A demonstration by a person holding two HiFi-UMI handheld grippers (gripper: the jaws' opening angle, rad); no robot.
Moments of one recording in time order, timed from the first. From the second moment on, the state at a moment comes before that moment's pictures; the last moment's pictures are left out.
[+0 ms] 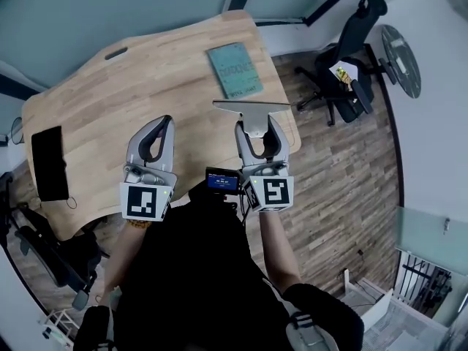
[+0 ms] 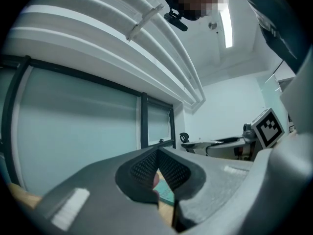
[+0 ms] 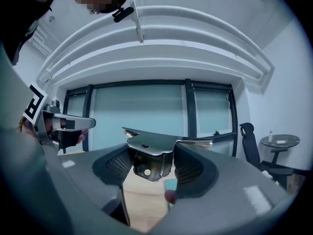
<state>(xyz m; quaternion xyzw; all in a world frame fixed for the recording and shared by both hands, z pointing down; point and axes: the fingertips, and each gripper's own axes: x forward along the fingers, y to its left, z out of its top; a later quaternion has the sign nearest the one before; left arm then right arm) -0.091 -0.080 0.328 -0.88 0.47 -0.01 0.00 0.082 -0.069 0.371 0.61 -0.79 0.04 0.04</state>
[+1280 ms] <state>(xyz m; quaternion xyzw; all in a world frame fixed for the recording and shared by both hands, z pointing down) -0.094 -0.081 0.334 -0.86 0.50 -0.02 0.00 0.077 -0.060 0.307 0.57 -0.82 -0.02 -0.02</state>
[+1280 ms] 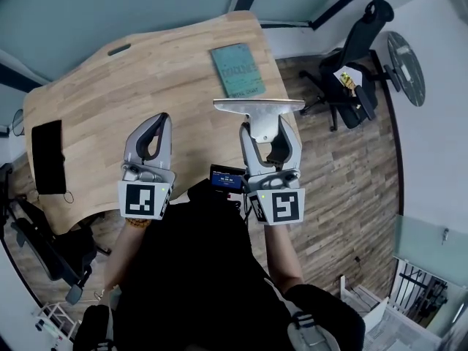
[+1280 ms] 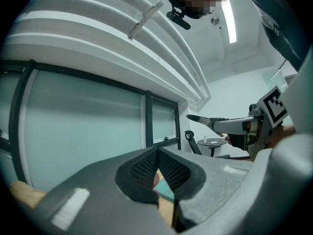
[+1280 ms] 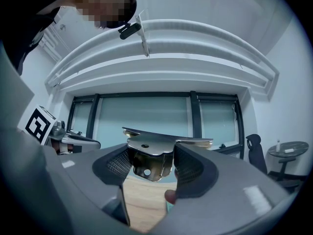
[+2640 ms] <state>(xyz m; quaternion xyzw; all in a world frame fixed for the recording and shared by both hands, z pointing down) -0.106 -0.066 0.367 -0.85 0.53 -0.07 -0.03 0.102 -0.083 0.411 0.58 -0.81 0.06 0.06</state>
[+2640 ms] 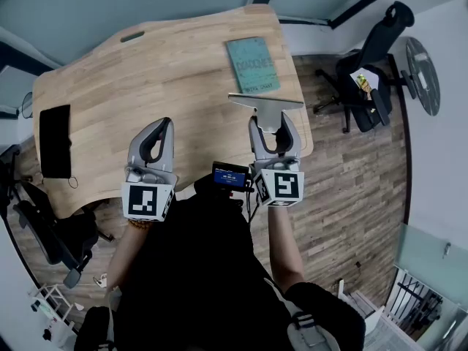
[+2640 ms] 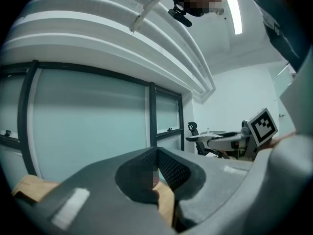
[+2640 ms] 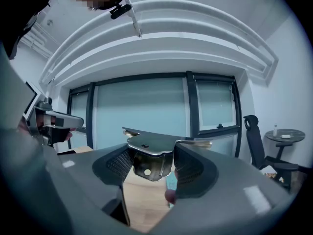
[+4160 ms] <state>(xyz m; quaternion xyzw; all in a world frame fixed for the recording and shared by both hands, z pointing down) -0.098 -0.058 0.405 -0.85 0.52 -0.12 -0.05 0.131 -0.077 0.693 0.49 -0.80 0.25 0.24</state>
